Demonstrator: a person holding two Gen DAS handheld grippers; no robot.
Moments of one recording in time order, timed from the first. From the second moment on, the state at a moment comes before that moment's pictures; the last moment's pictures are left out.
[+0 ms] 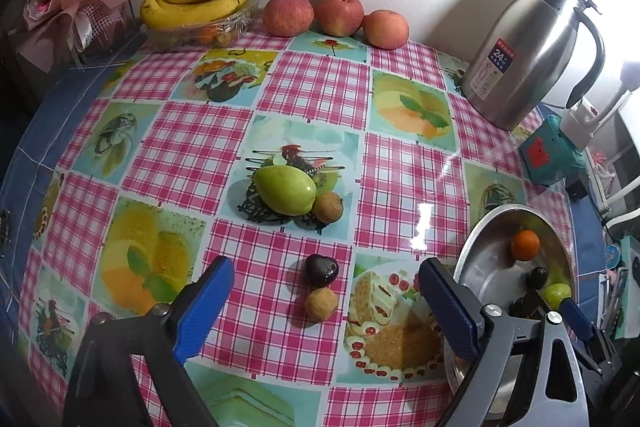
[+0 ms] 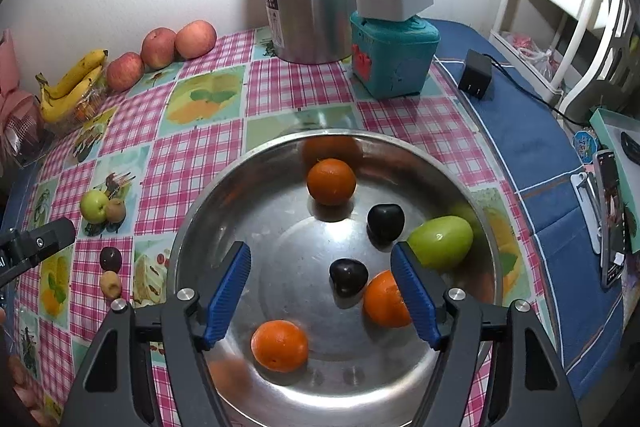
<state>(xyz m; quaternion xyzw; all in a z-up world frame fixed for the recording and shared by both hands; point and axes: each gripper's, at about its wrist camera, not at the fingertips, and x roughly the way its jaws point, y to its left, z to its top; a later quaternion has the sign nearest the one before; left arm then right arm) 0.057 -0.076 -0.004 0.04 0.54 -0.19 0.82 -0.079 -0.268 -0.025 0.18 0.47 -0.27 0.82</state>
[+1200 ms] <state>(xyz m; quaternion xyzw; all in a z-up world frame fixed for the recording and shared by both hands) 0.085 -0.035 0.014 0.16 0.49 -0.16 0.84 -0.060 -0.239 -0.020 0.18 0.48 -0.22 0.83</state>
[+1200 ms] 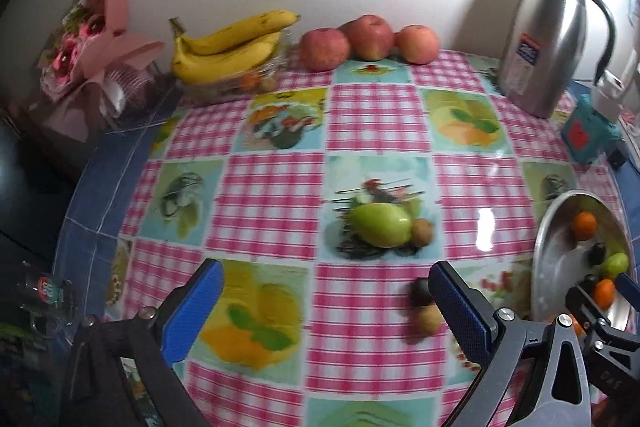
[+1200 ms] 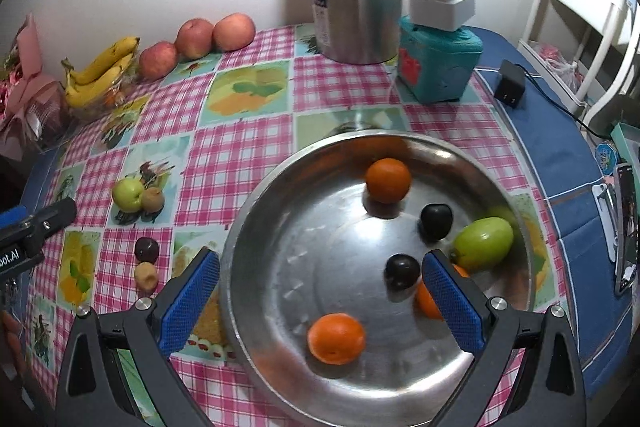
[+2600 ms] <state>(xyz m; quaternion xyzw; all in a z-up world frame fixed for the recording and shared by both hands) 0.131 0.035 -0.053 0.09 0.59 -0.12 0.80 0.020 -0.122 -0.071 0.12 0.57 -0.13 0.80</state>
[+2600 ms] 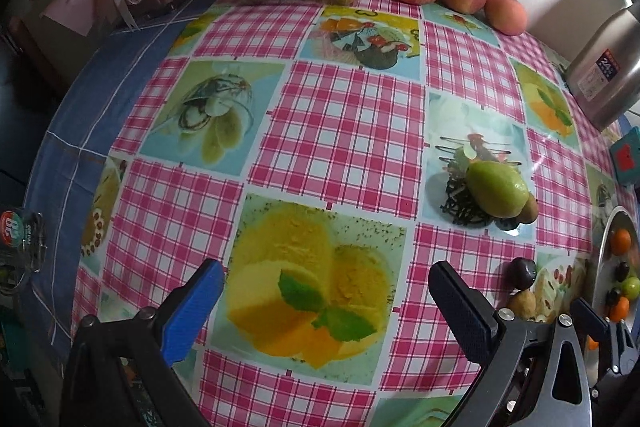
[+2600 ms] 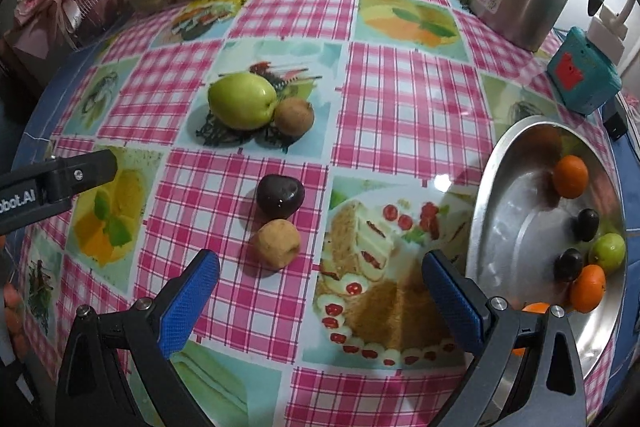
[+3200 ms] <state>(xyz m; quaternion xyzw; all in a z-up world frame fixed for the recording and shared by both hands) 0.135 0.033 -0.062 0.08 0.59 -0.12 0.79 0.037 -0.119 -0.098 0.13 0.58 -0.17 0.79</state>
